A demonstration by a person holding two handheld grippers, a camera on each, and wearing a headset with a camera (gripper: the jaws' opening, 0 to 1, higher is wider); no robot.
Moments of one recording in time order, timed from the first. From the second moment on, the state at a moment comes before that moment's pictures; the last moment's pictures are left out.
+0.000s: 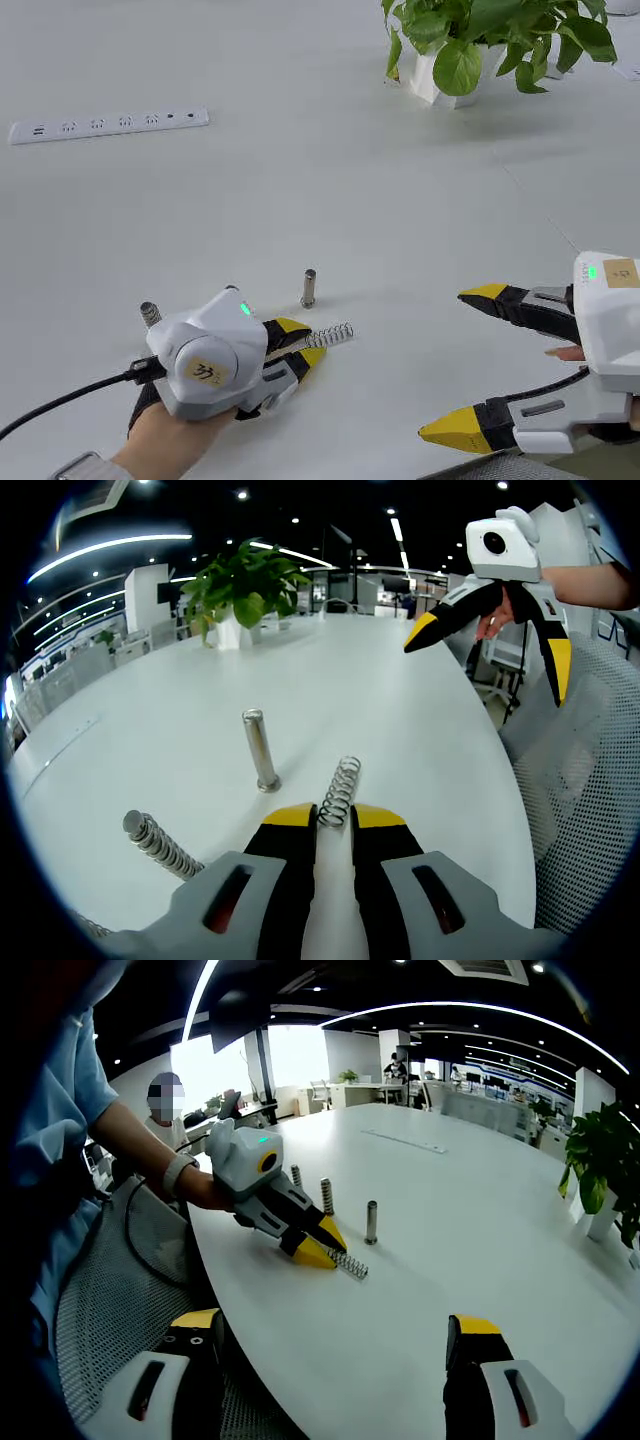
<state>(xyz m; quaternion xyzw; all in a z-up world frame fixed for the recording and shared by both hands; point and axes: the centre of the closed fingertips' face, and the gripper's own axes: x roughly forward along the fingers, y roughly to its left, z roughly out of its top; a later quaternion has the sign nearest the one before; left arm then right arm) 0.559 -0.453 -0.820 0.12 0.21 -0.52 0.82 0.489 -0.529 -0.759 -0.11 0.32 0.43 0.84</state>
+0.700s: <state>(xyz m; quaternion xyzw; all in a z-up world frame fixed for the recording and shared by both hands) 0.555 -0.439 -0.803 0.05 0.23 -0.51 0.82 0.490 -0.516 -0.757 -0.10 0.31 0.44 0.83</state>
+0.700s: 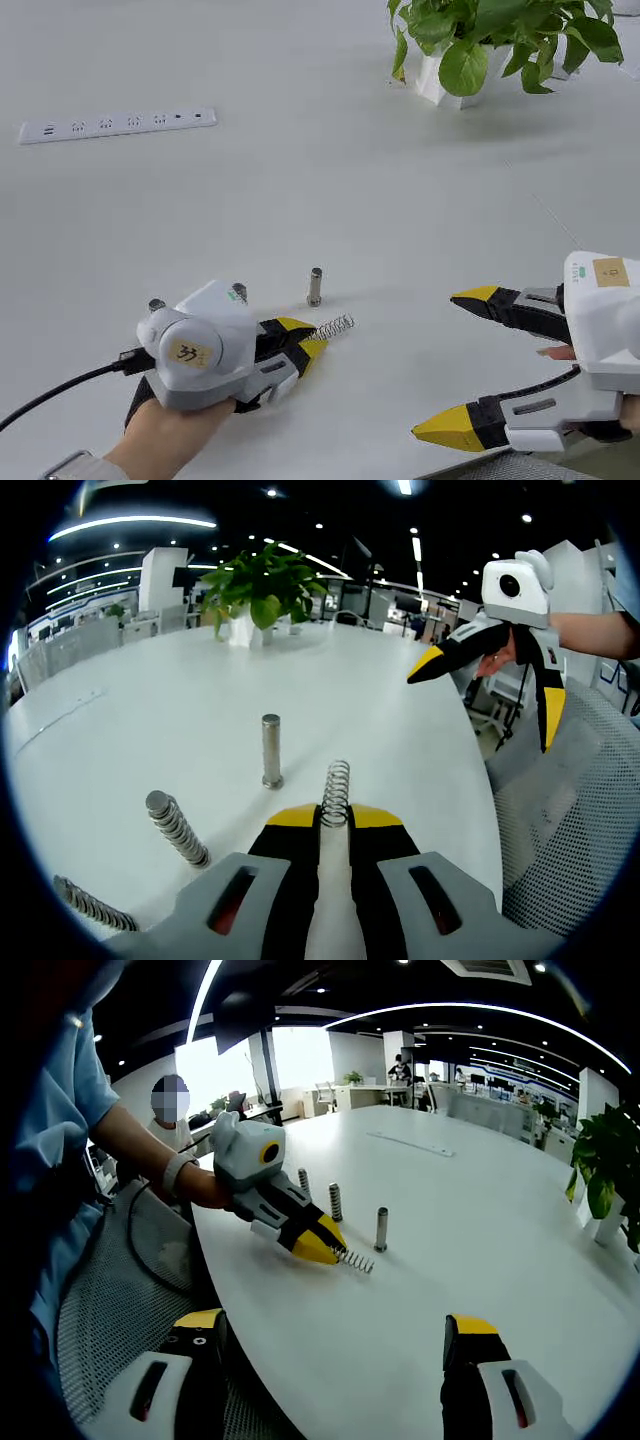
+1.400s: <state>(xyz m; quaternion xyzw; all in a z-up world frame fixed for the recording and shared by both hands) 0.531 -0.385 -0.730 0.01 0.18 -0.53 0.83 0.511 -0.477 -0.713 -0.09 0.27 0.48 0.83</state>
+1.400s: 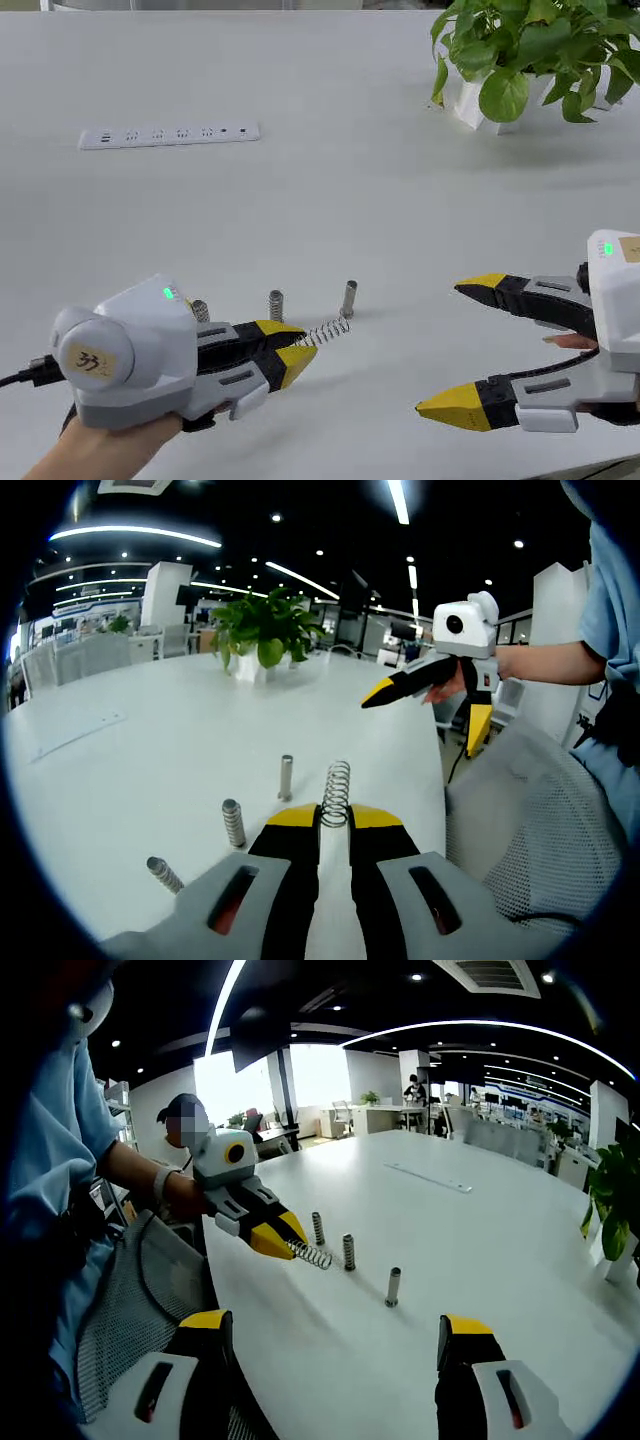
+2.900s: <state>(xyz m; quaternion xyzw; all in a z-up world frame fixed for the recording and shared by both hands) 0.478 -0.338 -0.652 -0.01 0.12 -0.59 0.79 0.482 -0.359 -0.652 -0.05 0.26 0.69 0.67</state>
